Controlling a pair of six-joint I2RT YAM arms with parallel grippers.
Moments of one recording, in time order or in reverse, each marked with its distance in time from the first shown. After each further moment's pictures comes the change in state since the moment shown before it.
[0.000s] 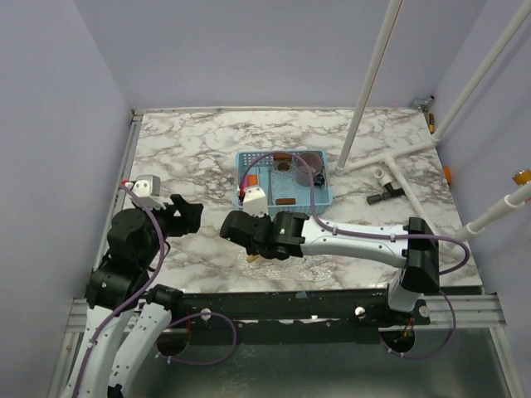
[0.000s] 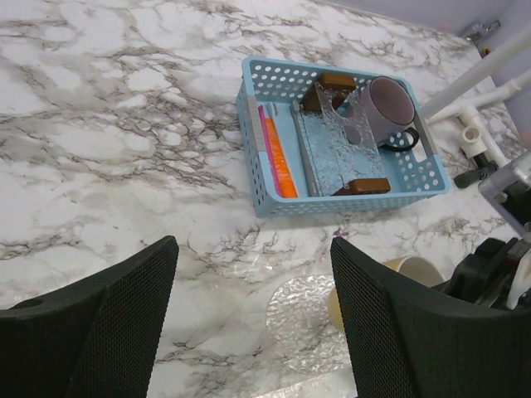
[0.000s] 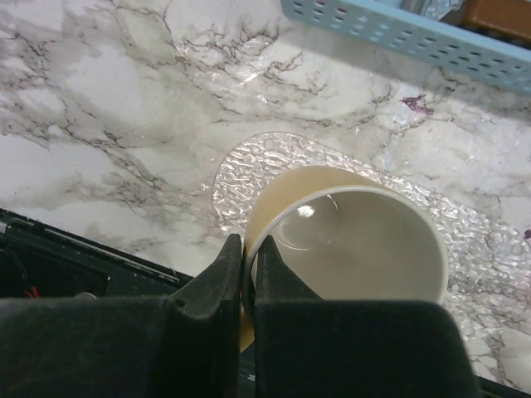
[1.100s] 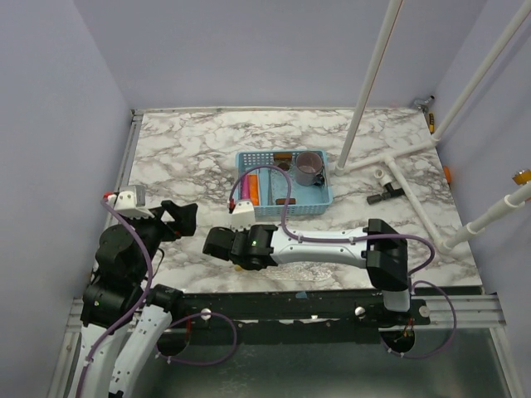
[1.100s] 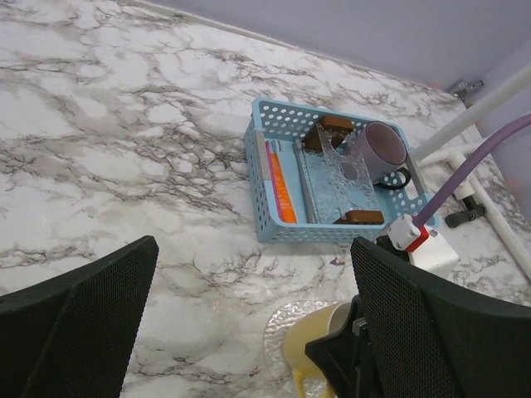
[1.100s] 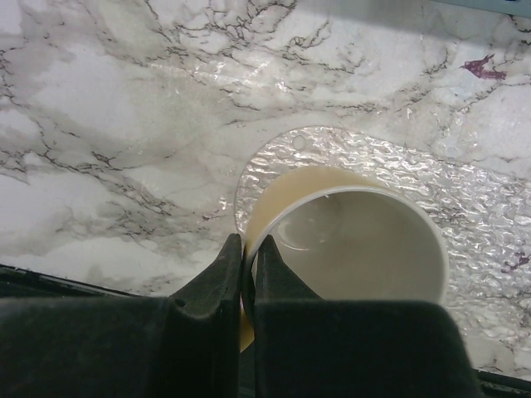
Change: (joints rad) left arm 0.000 -0.123 0.000 -0.002 -0.089 -0.025; right arm 0.057 0.205 0.046 0.026 0.052 0.200
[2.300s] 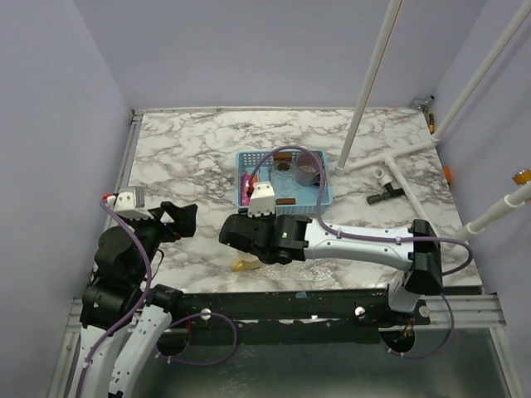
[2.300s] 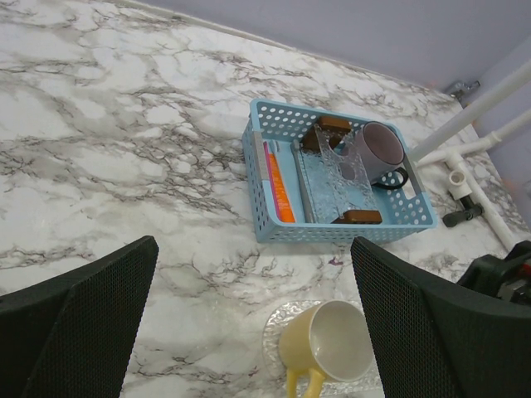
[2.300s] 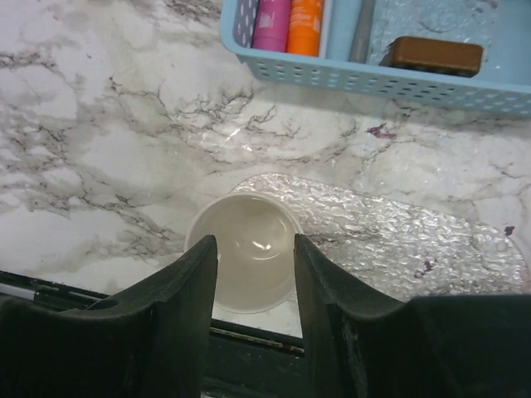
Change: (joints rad) left arm -0.006 -0.013 -0.001 -0.002 0.000 0.000; right arm -0.005 -0.184 -0.015 -0.056 0.132 -0.029
